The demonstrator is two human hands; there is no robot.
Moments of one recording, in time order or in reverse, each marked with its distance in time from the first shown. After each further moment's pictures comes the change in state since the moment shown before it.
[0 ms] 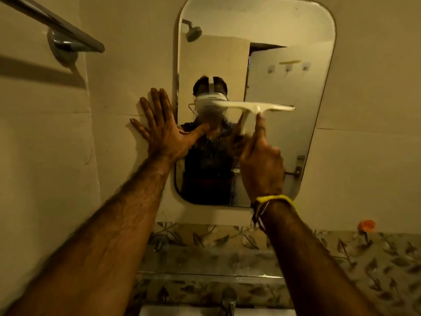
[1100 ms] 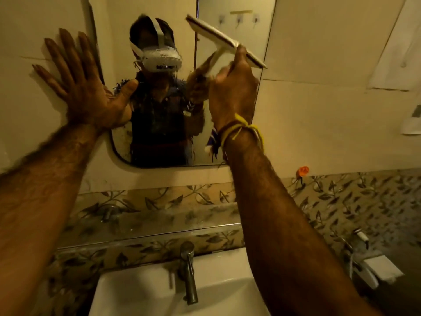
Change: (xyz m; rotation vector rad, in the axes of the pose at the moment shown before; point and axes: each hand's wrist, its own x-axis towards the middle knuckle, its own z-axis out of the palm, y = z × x) left_hand 0.001 -0.028 0.030 0.020 0.120 0.114; right_hand 0.047 0.020 -0.022 0.138 0.218 0.262
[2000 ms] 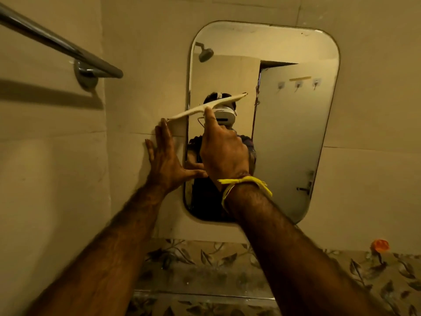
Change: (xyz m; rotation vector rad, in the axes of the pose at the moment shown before) left_hand -0.017 0.000 -0.065 -0.309 -0.360 0.016; right_hand -0.047 -0.092 0.062 -0.125 -0.430 -0.482
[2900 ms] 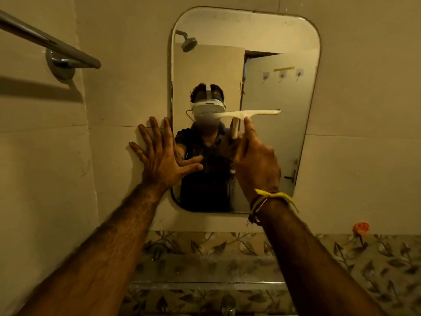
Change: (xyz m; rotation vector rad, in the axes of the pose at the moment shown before) left_hand -0.008 0.016 0.019 0.293 -0.088 -0.095; right_hand -0.051 0.084 -0.024 -0.019 0.212 0.209
